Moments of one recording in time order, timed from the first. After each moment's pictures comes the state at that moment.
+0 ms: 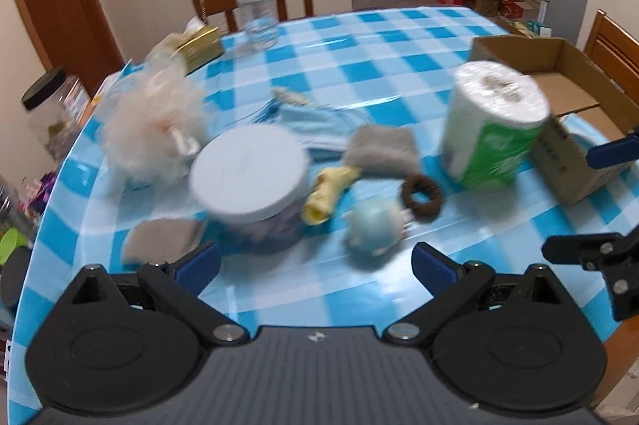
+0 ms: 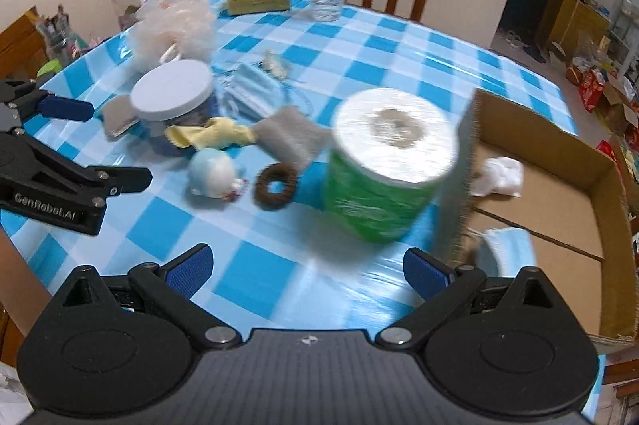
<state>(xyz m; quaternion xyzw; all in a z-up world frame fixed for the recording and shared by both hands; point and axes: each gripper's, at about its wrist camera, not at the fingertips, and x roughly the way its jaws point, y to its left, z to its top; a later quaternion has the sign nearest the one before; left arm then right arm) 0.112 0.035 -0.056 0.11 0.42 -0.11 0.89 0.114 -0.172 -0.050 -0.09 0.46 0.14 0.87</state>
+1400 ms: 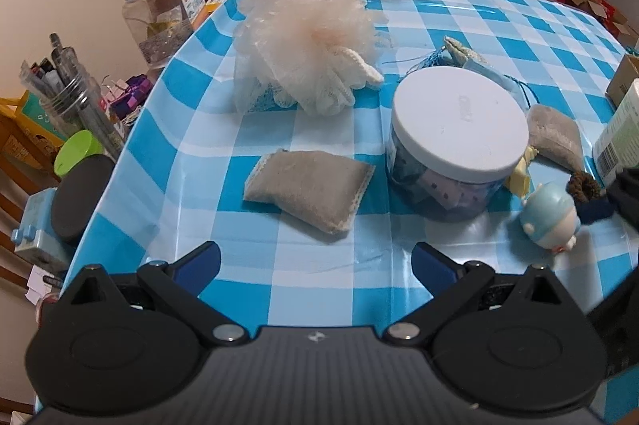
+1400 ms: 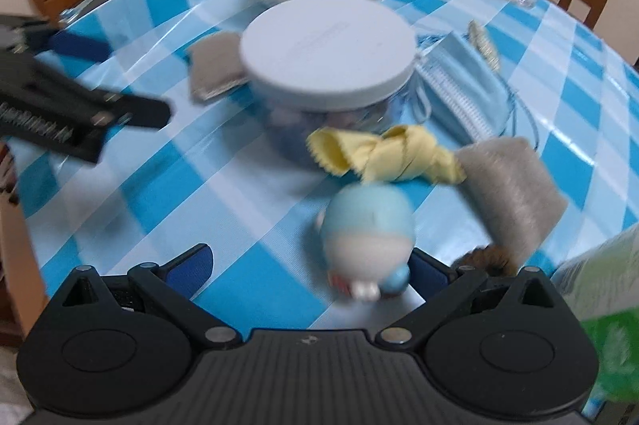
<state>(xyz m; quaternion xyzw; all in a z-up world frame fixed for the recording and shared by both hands) 0.152 0.130 -0.091 0.05 0.48 0.02 0.88 0.196 -0.044 -0.136 -0.14 0.50 0.32 0.79</state>
